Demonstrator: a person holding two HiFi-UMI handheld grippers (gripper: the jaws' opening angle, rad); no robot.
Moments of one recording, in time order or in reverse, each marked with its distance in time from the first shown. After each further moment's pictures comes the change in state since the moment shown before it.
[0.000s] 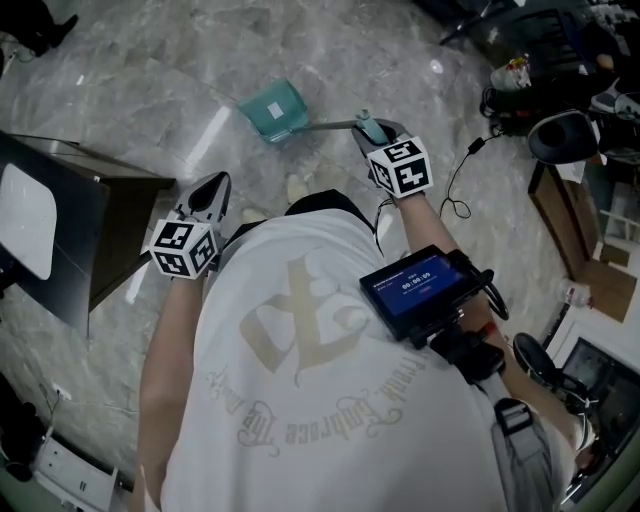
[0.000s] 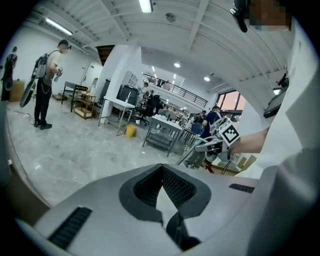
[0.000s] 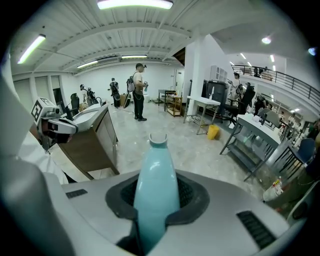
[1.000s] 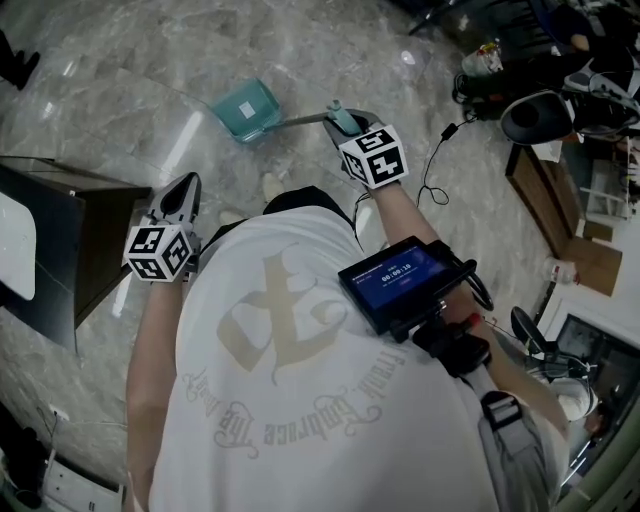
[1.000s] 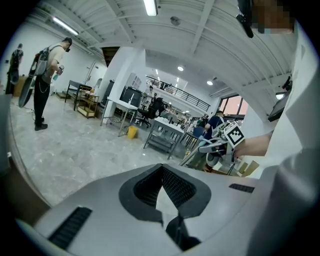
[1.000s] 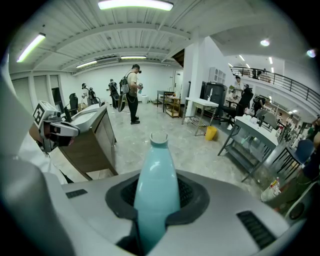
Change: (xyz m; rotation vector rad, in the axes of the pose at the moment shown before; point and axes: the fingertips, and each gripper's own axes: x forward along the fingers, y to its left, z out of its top) left arm 0.004 0.015 0.003 -0.047 -0.034 0.008; right arm -0.004 -0.001 0.012 0.001 -0.008 -0.020
